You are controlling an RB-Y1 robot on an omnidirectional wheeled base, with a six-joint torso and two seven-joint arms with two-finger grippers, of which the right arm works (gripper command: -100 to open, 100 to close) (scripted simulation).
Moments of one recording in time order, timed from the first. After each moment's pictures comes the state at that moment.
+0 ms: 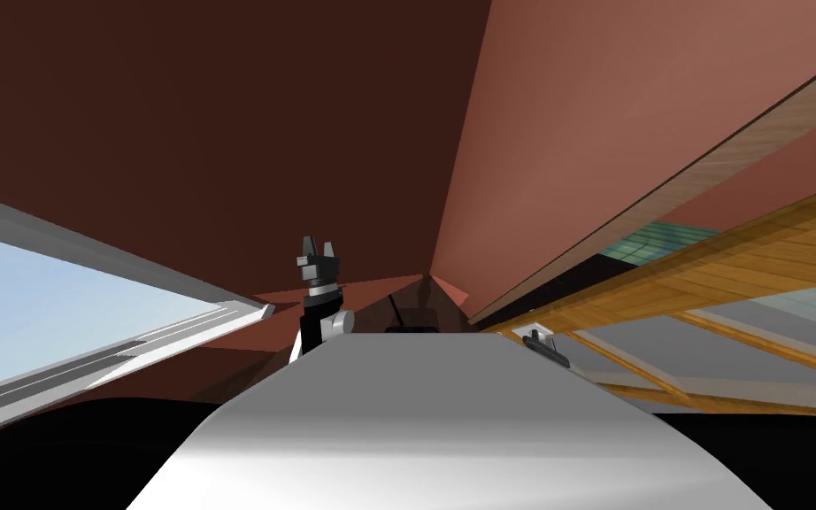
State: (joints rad) arm 0.37 -0.42 -0.01 -0.64 -0.76 -1.12 -1.70
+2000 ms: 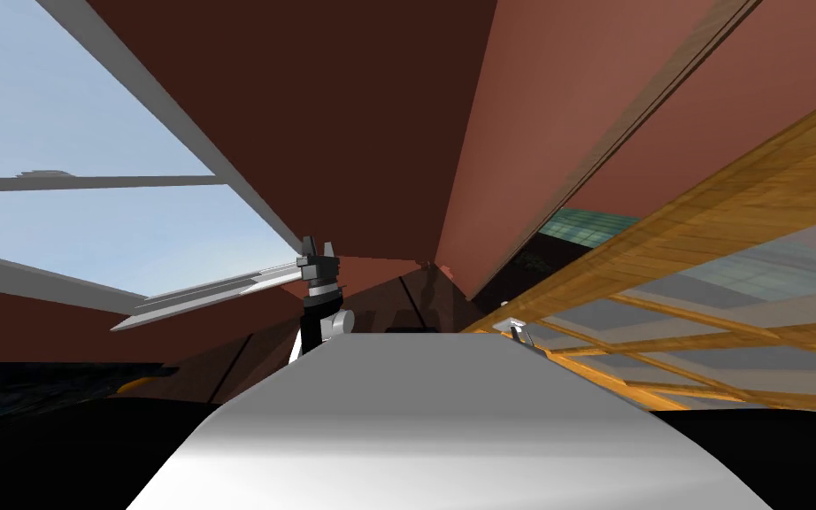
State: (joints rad) arm 0.43 -0.46 0.17 -0.68 -0.60 -1.26 -1.78
